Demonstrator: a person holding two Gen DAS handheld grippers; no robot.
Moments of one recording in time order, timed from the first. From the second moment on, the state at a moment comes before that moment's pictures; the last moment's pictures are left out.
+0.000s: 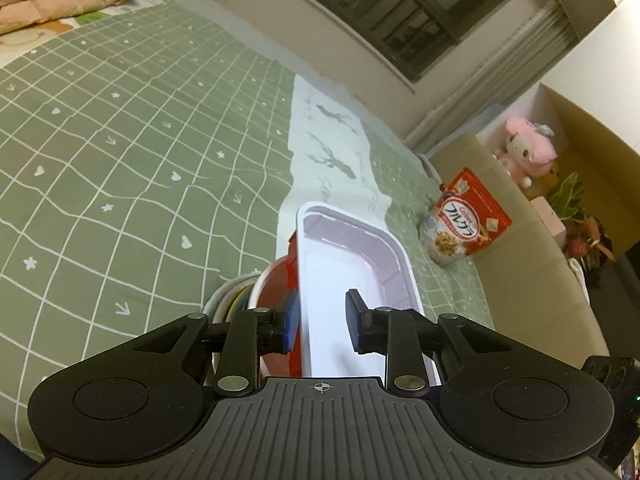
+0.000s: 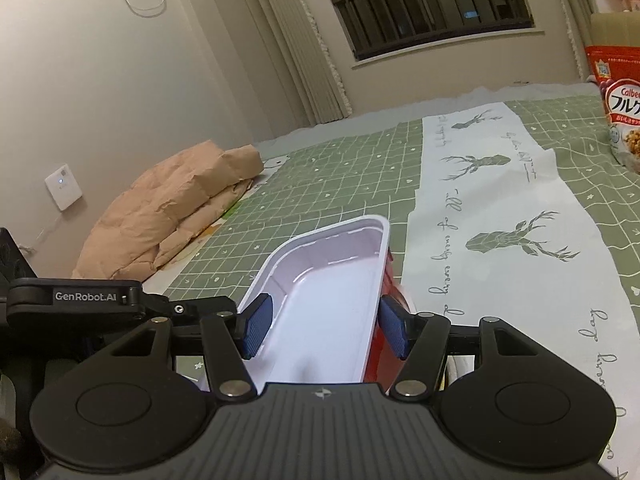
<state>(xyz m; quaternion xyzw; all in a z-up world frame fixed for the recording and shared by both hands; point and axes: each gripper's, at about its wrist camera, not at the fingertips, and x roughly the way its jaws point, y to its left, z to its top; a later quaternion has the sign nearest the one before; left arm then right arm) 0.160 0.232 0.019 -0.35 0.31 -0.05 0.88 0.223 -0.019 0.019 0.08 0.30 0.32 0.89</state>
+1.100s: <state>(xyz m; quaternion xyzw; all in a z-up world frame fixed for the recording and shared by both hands) 0.156 0.220 0.034 -0.31 0.29 -0.04 0.91 0.233 -0.030 -0.001 0.09 0.32 0.29 0.90</state>
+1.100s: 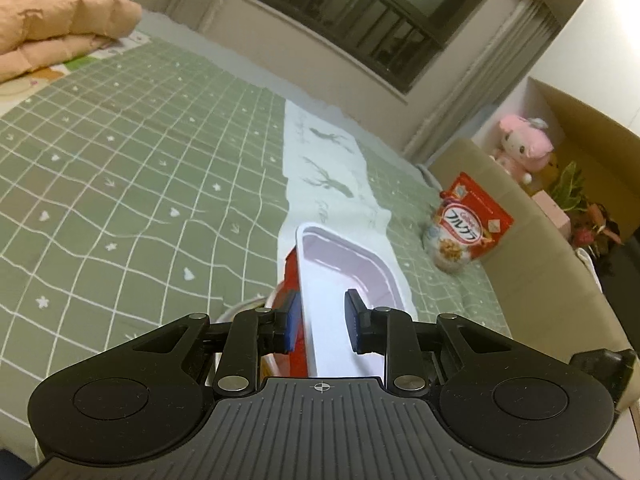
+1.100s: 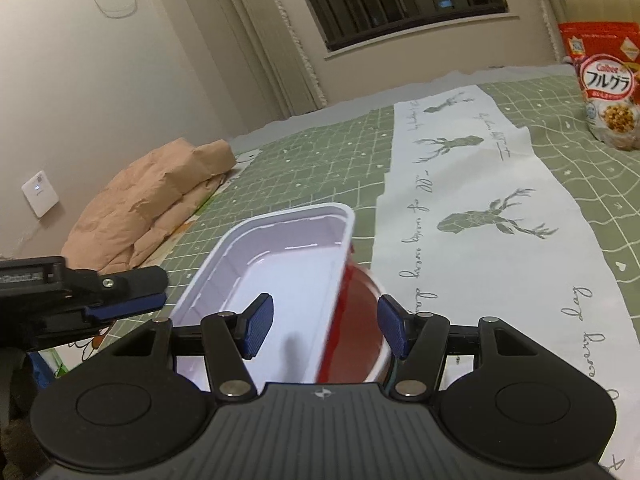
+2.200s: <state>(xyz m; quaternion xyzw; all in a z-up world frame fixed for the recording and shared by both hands) 0.034 0.113 -0.003 -0.12 0.26 0.00 0.96 0.105 -0.083 0.003 0.03 0.26 0.26 0.93</state>
